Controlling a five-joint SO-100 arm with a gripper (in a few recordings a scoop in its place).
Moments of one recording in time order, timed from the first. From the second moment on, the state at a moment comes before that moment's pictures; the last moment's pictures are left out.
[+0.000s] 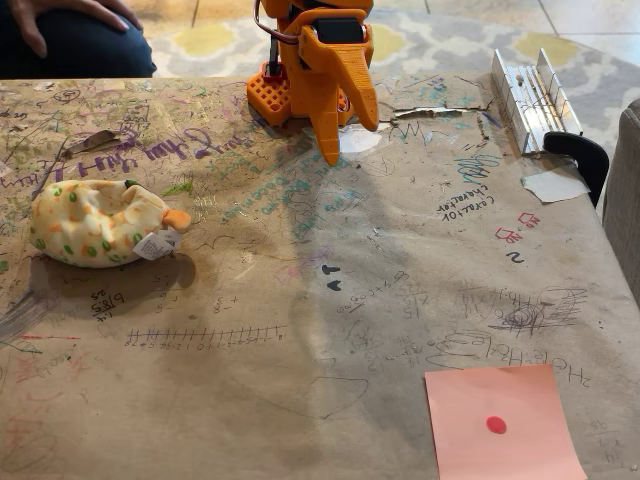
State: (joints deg) arm -9.2 192.9 173.3 68.8 -10.1
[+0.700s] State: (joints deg) arm -1.7 192.7 172.2 61.9 -11.0
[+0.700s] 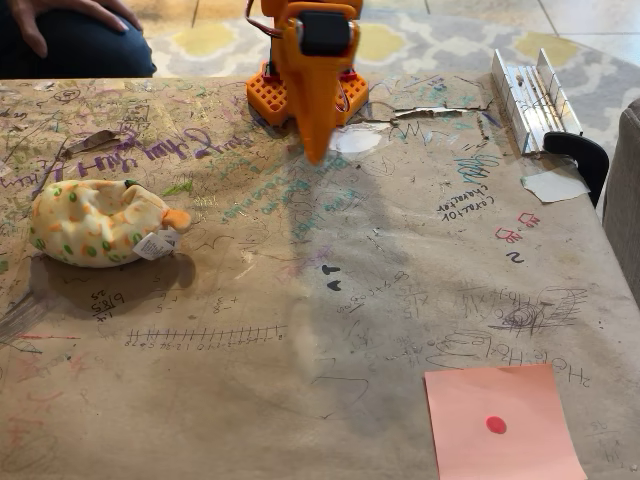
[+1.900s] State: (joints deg) arm 49.5 81.6 107.1 57.6 -64.9
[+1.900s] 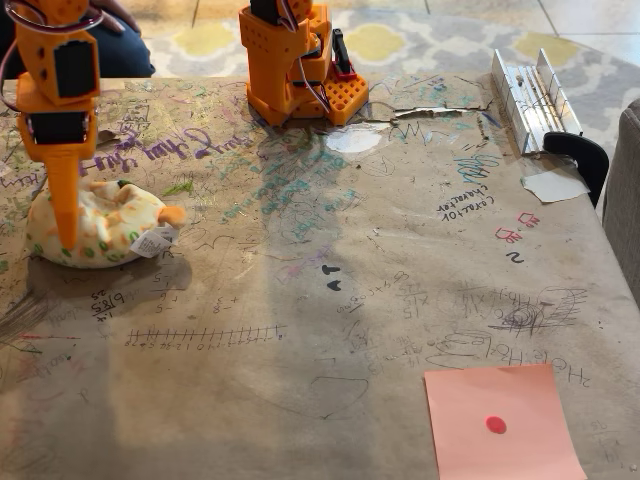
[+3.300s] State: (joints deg) arm 44.8 58.2 79.1 86.0 -64.3
